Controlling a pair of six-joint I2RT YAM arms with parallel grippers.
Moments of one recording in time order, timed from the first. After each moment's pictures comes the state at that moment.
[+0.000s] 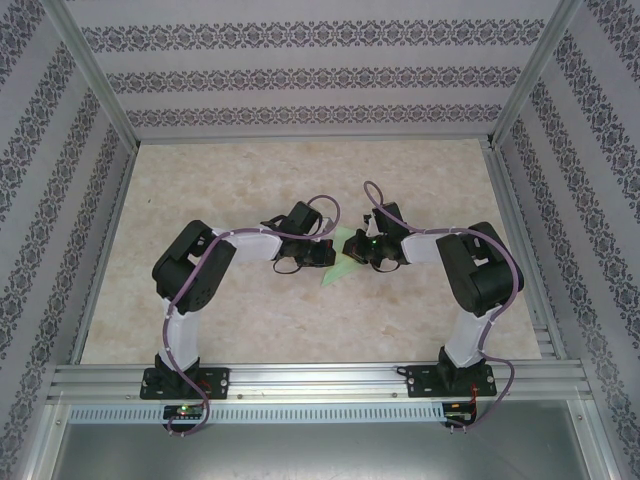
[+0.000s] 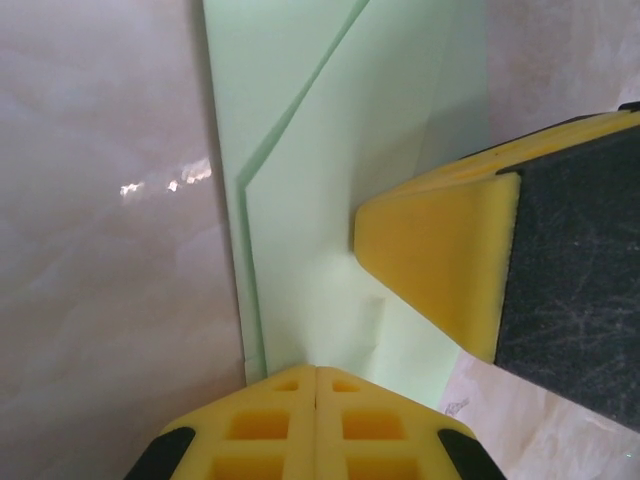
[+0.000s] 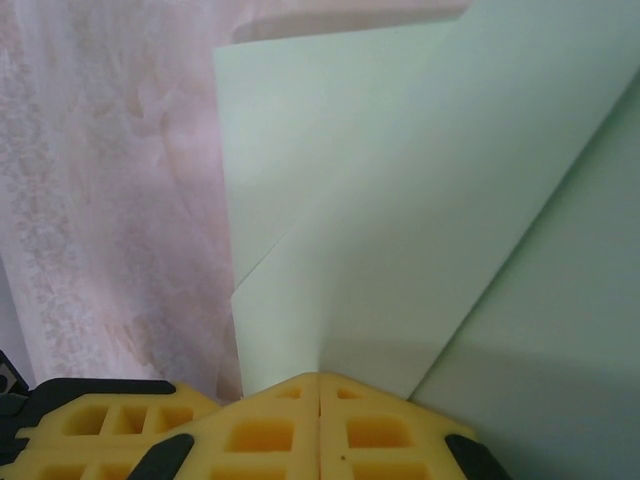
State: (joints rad) left arm -0.66 1.99 1.17 -0.16 0.46 -0.58; right arm 0.38 1.83 0.82 0.07 -0.53 0.77
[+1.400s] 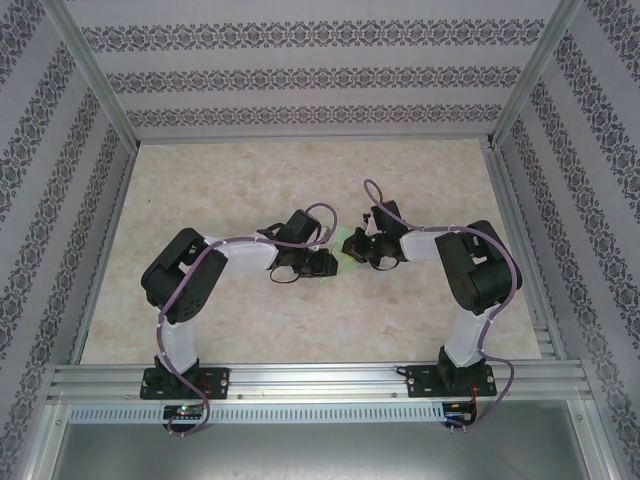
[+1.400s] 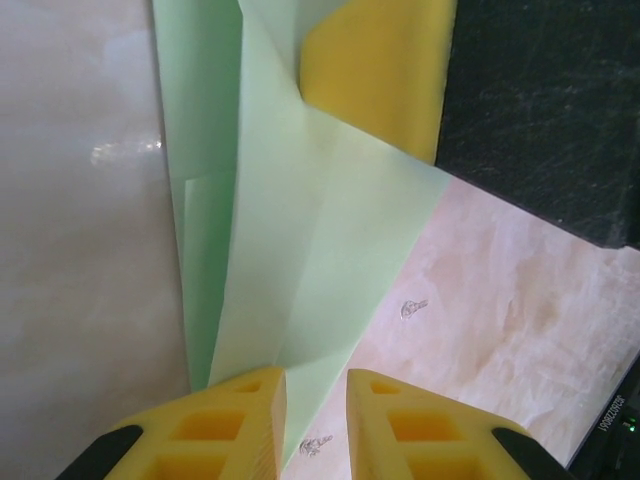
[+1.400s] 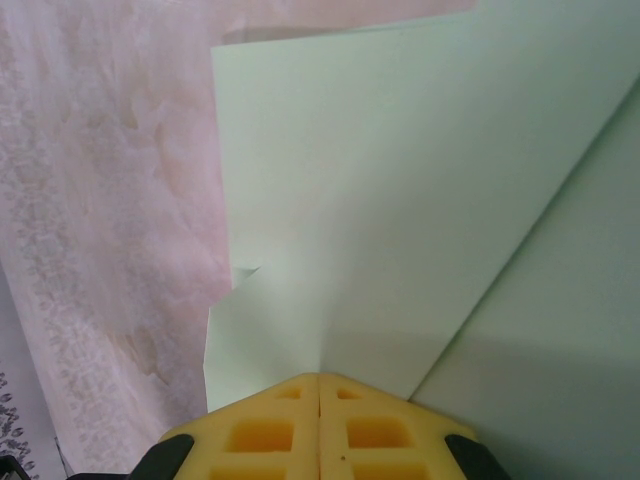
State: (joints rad) left arm -0.69 1.91 1.07 -0.17 0.48 -0.67; right arm 0.38 1.85 0.85 0.03 -0.52 0.79
